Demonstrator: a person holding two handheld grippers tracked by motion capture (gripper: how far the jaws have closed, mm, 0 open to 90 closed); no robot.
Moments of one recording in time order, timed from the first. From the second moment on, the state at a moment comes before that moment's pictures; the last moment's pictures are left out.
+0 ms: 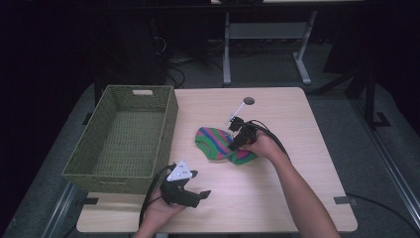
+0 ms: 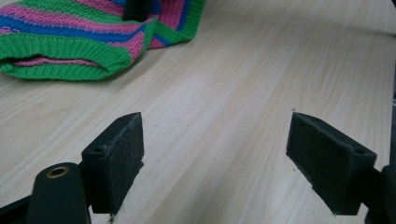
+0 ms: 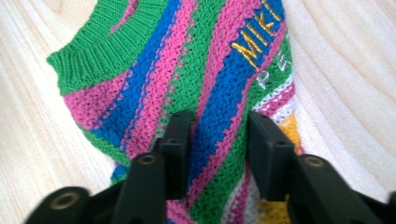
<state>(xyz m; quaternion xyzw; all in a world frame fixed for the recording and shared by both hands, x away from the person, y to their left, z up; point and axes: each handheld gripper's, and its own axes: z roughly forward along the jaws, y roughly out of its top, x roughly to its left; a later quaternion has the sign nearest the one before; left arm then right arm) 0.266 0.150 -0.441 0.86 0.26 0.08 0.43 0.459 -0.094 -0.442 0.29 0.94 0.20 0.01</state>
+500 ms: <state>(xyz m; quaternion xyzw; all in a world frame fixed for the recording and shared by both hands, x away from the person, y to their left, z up) 0.266 0.153 -0.440 0.85 0.27 0.08 0.44 0.459 -0.094 -0.435 0.31 0.93 0.21 0.01</state>
